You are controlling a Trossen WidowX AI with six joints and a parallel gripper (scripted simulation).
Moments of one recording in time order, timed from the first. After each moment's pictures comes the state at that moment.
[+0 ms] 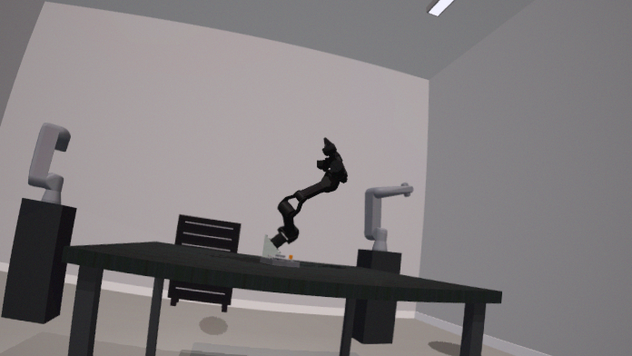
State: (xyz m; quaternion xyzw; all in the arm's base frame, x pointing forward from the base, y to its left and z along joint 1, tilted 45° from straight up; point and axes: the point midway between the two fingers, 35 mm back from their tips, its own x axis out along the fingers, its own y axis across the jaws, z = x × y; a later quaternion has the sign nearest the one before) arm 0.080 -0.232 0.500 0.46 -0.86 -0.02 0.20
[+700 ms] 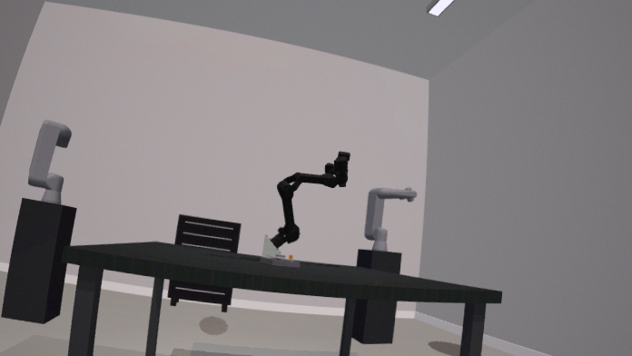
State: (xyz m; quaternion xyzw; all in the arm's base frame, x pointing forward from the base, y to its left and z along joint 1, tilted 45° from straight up) arm -0.099 -0.091 0.557 0.17 -0.90 0.33 0.21
